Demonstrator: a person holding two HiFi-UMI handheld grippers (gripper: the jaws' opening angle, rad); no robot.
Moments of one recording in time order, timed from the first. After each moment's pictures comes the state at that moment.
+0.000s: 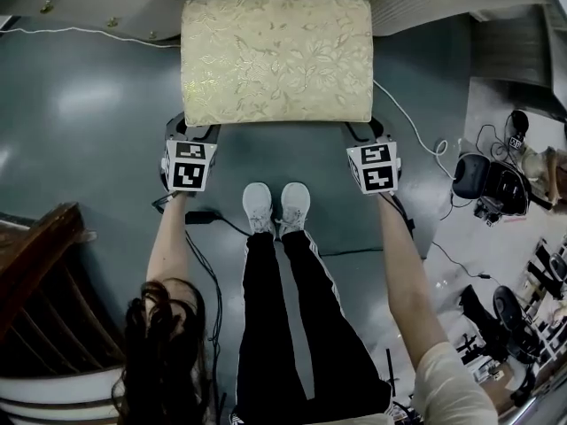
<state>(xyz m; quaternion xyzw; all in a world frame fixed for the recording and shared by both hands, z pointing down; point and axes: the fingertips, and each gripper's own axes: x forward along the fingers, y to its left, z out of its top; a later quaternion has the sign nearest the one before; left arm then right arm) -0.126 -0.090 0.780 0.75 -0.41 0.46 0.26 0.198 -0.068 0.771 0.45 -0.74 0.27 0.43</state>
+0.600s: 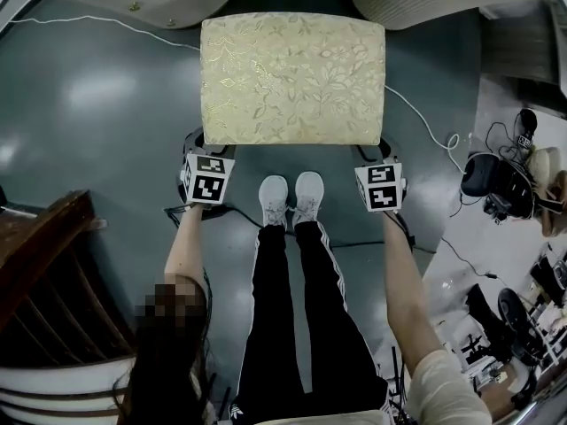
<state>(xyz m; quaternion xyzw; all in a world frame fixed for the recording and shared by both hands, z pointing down) -0.130 -0.096 0.778 0.74 -0.37 0.49 0.28 0.192 -0.060 0.770 0.45 -0.71 0.31 0.45</state>
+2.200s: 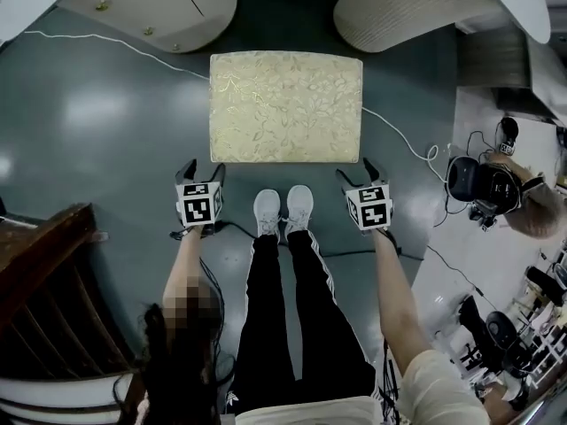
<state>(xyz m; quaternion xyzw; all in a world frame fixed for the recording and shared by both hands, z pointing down) -0.170 -0.083 0.731 0.67 -0.45 0.44 0.39 0.189 -0.047 0.715 0.43 -0.69 0.37 0.45</state>
